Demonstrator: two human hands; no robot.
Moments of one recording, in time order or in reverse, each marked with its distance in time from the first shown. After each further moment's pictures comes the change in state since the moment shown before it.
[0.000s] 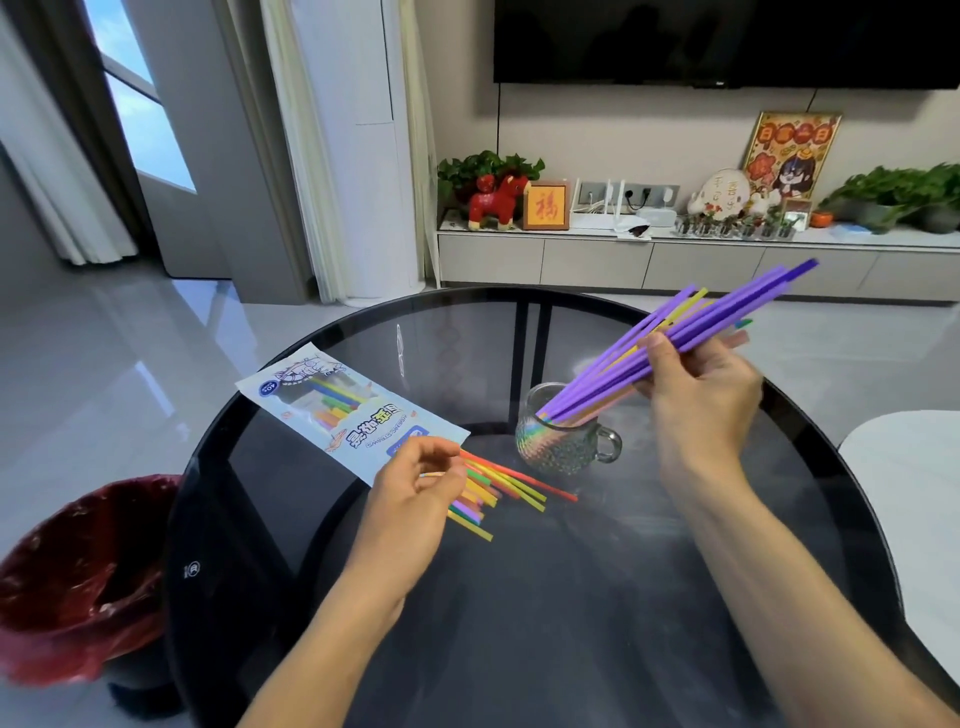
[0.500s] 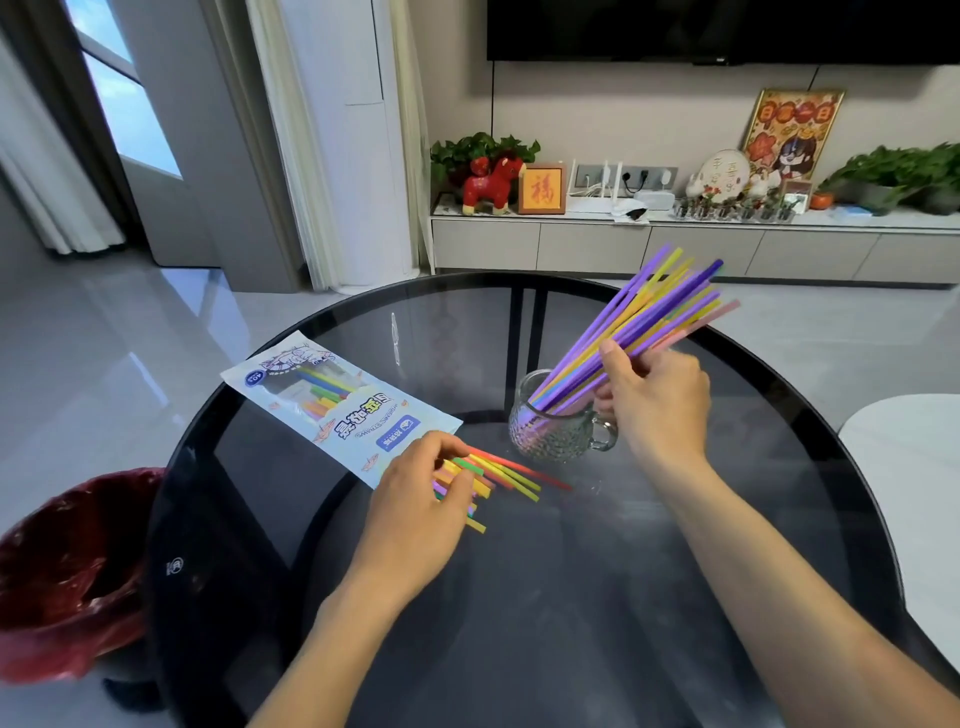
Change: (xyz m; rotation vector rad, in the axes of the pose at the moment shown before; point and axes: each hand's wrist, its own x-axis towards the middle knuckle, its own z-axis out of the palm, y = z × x) left_hand 0.012 -0.019 0.009 0.489 -0.020 0.227; right_hand 0.005 0.034 0.010 -0.478 -0.182 -0.015
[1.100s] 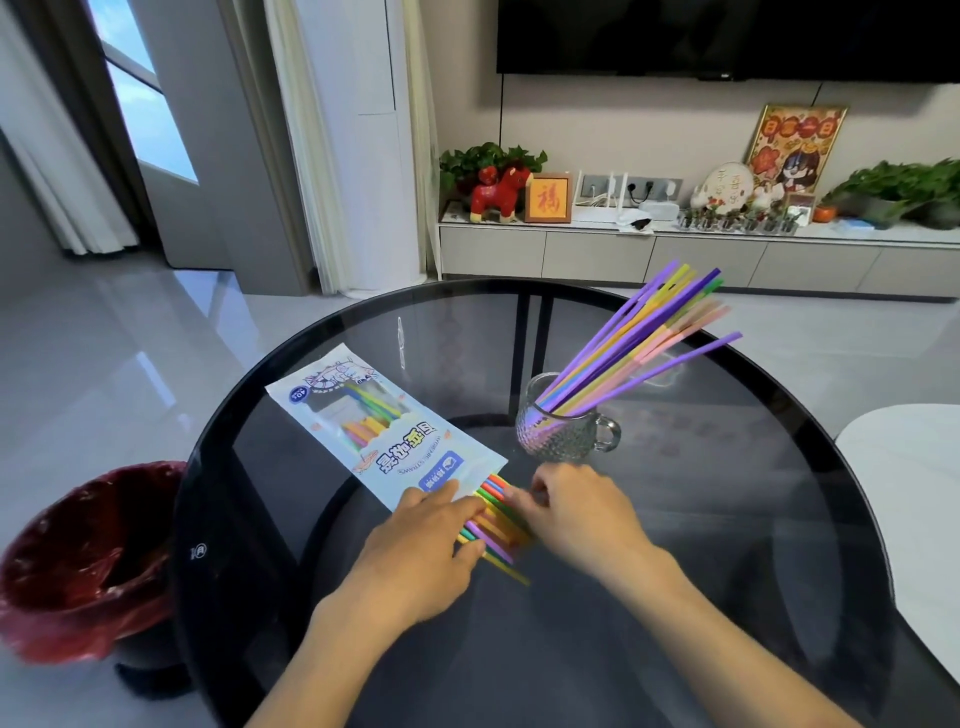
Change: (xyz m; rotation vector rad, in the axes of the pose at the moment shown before) left_hand -0.023 -0.006 -0.012 0.609 -0.477 -0.013; right_hand -0.091 0.003 0.015 -0.688 -0.628 -0.266
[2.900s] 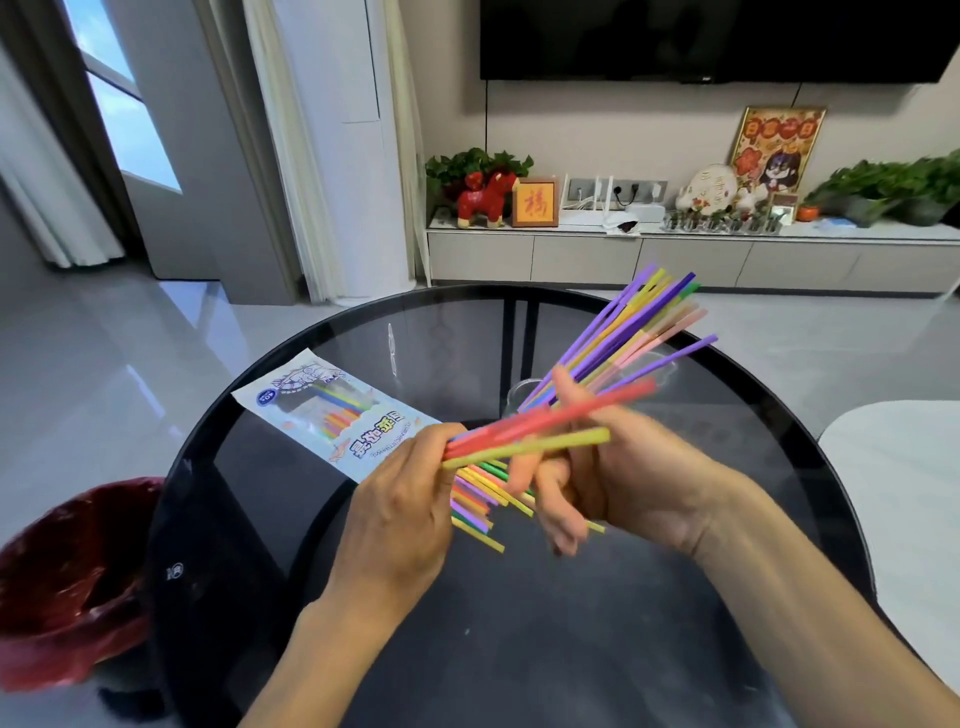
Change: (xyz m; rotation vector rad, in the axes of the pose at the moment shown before) left_hand -0.001 0.021 -0.023 -0.307 0.827 0.409; right_hand -0.017 0.001 -0.109 1.287 -0.745 -0.177
